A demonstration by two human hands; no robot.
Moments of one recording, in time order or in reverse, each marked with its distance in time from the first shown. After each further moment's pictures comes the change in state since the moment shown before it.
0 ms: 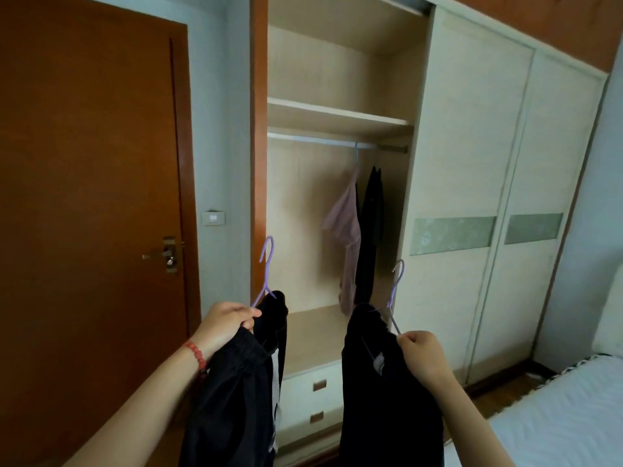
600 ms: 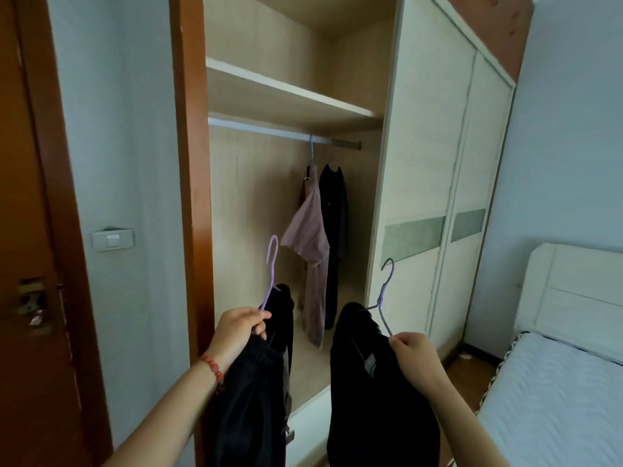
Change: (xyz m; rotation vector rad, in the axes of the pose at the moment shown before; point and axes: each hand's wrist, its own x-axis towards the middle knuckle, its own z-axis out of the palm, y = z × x) left_hand 0.300 -0.015 0.044 -0.199 -0.263 0.063; right_hand 0.205 -0.024 0.090 0.009 0.122 0.175
